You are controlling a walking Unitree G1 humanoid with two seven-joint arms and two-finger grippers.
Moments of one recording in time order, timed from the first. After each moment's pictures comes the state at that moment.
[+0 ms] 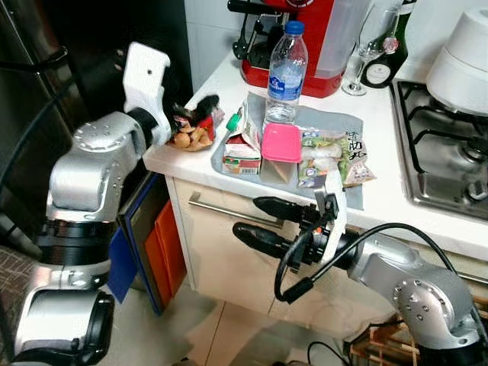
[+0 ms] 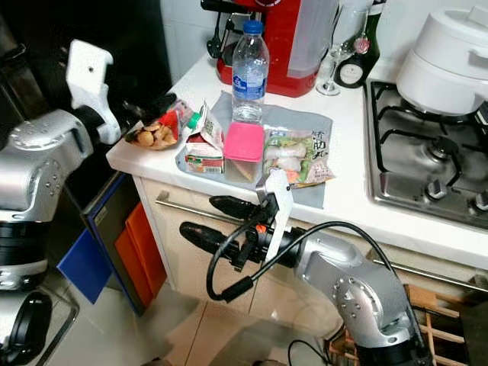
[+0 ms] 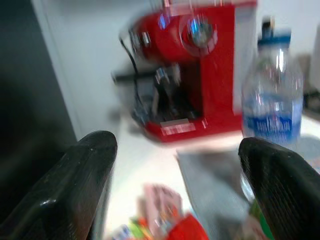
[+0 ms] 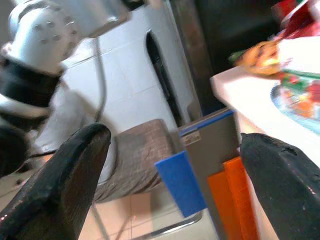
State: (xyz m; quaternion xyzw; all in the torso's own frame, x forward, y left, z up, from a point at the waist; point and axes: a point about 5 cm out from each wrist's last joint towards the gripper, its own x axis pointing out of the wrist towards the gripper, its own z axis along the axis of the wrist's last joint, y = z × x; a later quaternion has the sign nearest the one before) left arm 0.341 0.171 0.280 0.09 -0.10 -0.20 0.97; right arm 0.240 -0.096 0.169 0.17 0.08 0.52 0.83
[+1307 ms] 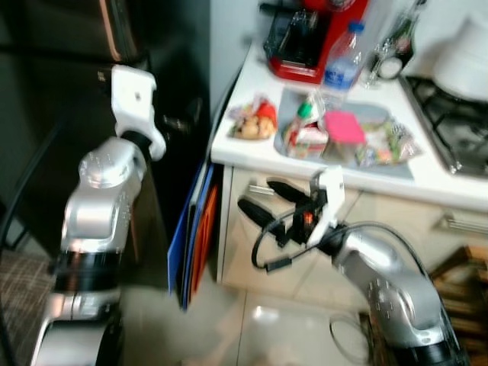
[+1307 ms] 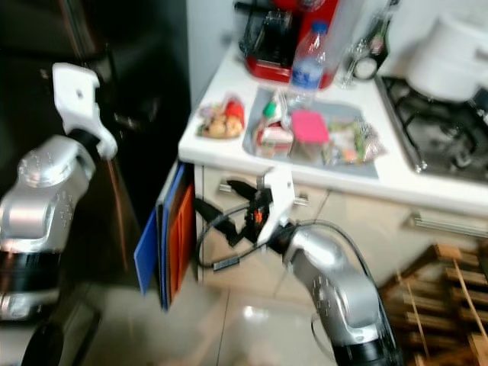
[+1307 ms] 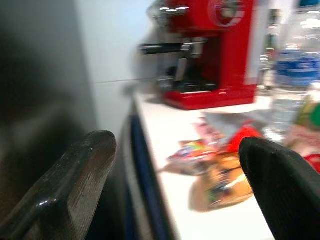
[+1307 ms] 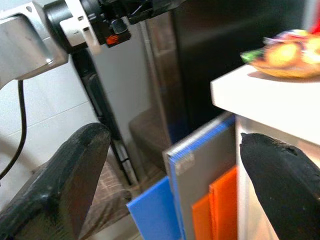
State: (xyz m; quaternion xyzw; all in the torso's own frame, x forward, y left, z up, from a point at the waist) left arm 0.346 0.163 0.230 0.07 -0.07 -0.14 0.98; right arm 0.258 -0.094 0.149 0.13 0.04 0.43 0.89
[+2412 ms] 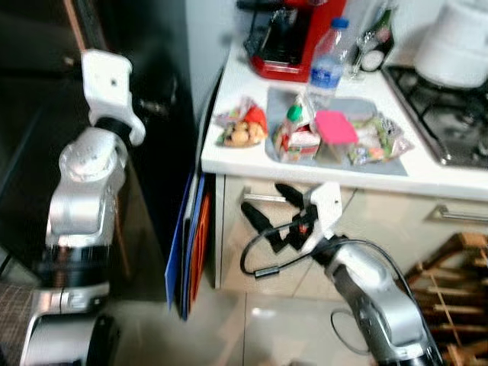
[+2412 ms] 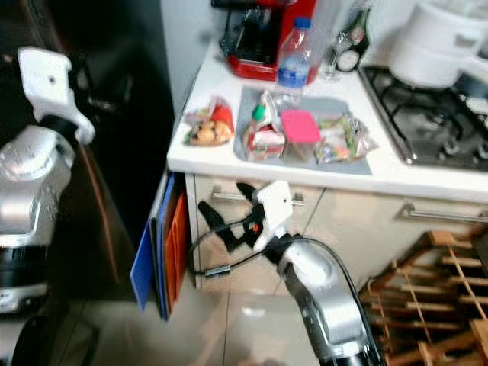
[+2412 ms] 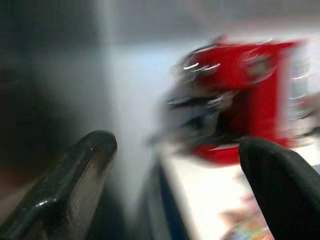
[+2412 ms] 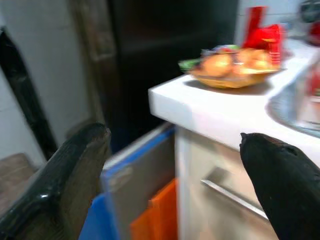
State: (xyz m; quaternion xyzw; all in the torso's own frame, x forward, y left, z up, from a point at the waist) left arm 0.346 0.164 0.270 0.07 -0.17 -0.12 0.98; right arm 0.254 -0.099 0.127 0.06 0.01 0.36 0.93
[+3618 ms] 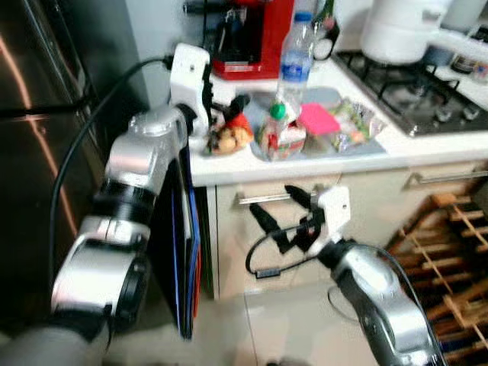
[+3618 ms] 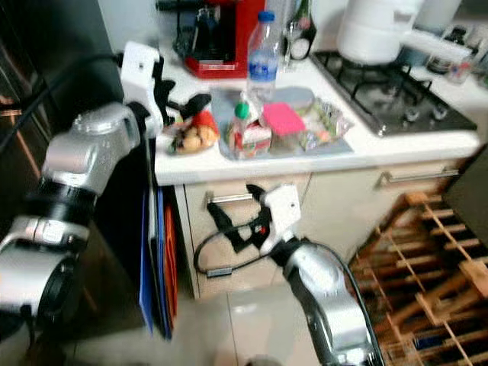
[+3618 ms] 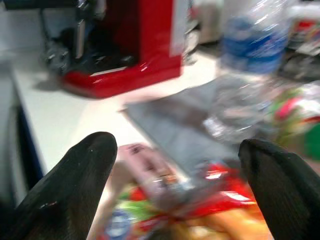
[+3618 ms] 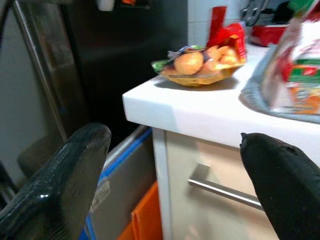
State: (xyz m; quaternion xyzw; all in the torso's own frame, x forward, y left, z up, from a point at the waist) left arm 0.403 0.124 0.243 0.03 0.05 -0.23 0.97; right arm 0.250 -0.096 0.127 0.06 0.00 0.34 0.94
